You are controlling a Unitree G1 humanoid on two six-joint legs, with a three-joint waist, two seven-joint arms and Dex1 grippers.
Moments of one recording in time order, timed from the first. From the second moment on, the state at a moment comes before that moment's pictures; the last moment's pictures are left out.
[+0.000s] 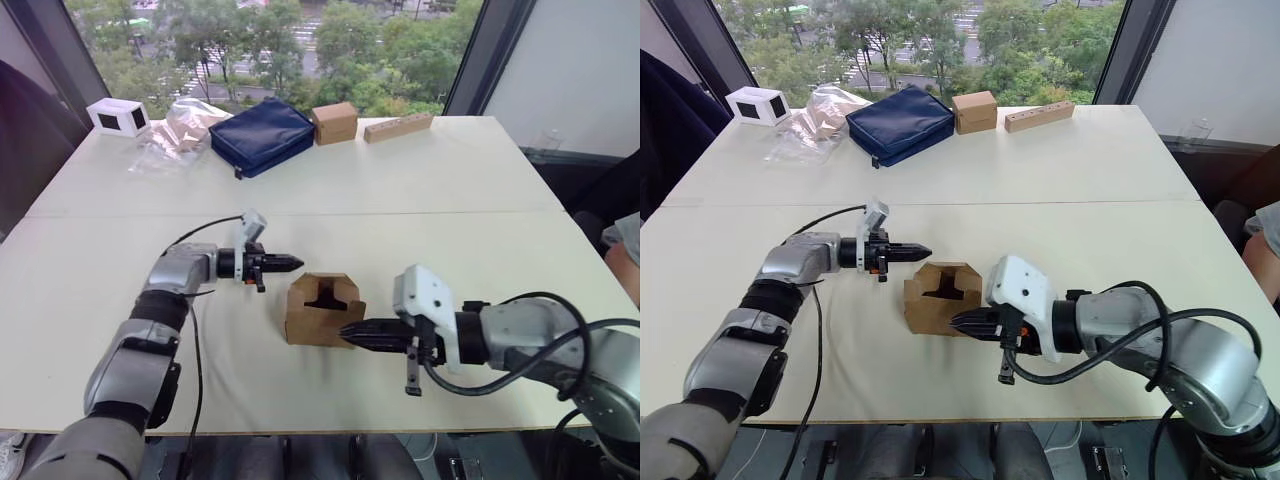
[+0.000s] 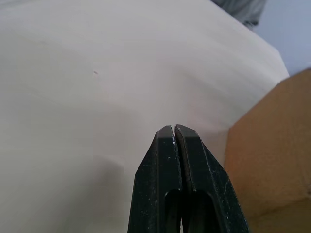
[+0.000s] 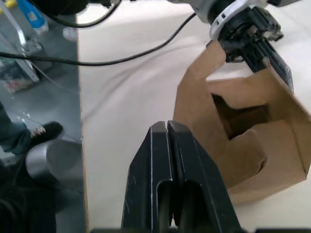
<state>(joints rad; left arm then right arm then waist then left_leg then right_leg) -0.84 0.42 -0.17 0.81 -0.31 0.38 -1.34 -0.35 -0.81 0.11 -0.86 0.83 1.04 0.60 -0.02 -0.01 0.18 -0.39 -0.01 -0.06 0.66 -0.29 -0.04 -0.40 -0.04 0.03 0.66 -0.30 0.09</state>
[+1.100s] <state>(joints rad) -0.74 0.39 -0.15 0.66 -0.27 0.41 -1.37 -0.47 -0.69 0.27 -0.70 0.66 1.03 0.58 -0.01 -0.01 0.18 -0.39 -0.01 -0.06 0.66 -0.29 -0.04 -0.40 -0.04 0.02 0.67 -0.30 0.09</state>
